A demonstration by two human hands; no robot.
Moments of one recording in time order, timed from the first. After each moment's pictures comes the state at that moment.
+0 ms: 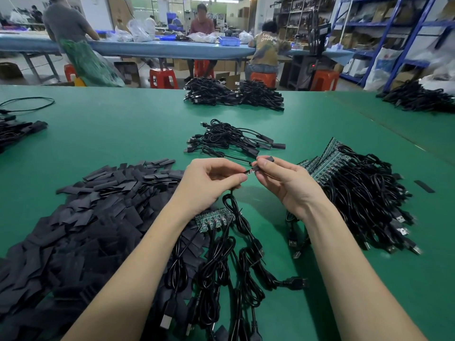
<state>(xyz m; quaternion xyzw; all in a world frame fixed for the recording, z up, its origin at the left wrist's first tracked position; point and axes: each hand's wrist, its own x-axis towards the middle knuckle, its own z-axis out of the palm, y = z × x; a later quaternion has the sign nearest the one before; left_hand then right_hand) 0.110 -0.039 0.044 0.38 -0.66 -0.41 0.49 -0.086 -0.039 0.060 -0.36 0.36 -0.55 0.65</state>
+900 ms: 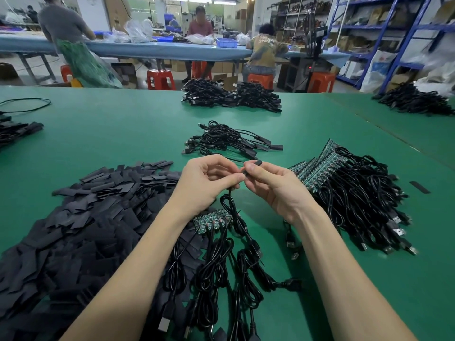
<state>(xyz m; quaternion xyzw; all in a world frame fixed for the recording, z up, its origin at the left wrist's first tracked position) 0.108 -0.041 0.045 0.35 -0.65 -0.42 0.53 -0.074 -0.037 0.056 -0.40 0.35 -0.52 0.67</state>
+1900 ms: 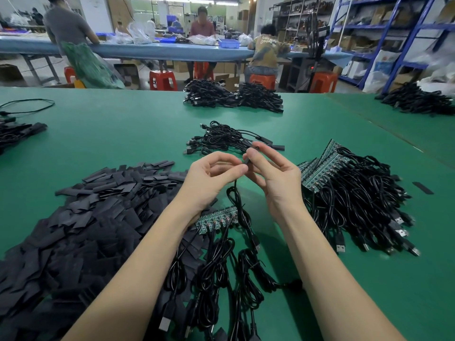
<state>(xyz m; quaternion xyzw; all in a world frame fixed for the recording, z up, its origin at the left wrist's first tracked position) 0.100 -0.040 0.047 0.39 -0.58 -0.47 0.53 -0.049 -0.033 0.059 -0.37 0.36 -0.67 0.54</state>
